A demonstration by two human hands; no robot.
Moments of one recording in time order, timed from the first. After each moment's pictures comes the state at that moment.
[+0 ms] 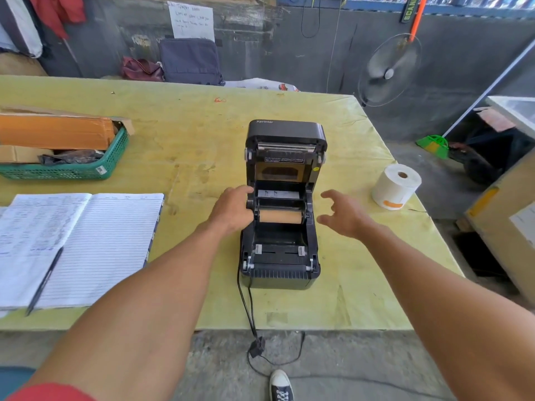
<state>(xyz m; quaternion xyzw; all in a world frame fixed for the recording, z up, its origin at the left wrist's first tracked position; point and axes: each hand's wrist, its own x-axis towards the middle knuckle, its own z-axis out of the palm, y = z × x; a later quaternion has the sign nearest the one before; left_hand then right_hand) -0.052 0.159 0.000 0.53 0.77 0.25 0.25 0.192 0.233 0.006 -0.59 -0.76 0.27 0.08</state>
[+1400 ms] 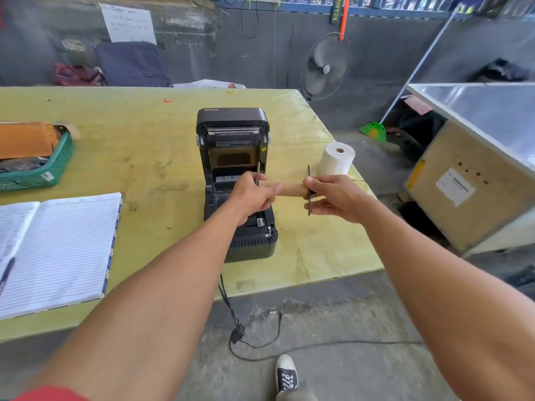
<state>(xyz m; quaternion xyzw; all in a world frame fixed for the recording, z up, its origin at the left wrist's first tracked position) 0.064 0.133 0.032 0.42 0.59 0.44 0.53 0.274 0.160 0.048 -0.55 -0.54 0.57 0.27</state>
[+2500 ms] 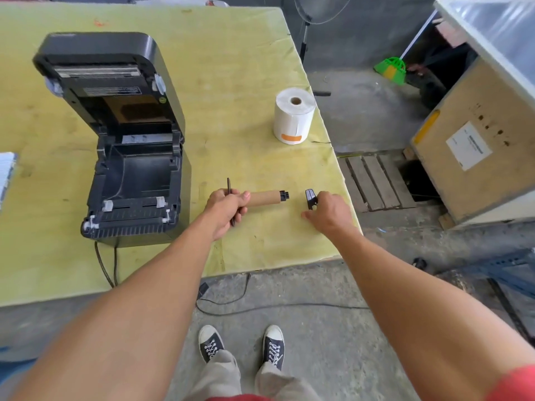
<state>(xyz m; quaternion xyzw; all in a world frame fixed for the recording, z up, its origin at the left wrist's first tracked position) 0.223 0.193 -0.096 0.20 0.67 0.43 0.57 0.448 0.235 -0.108 -0.71 -0.67 0.23 0.02</state>
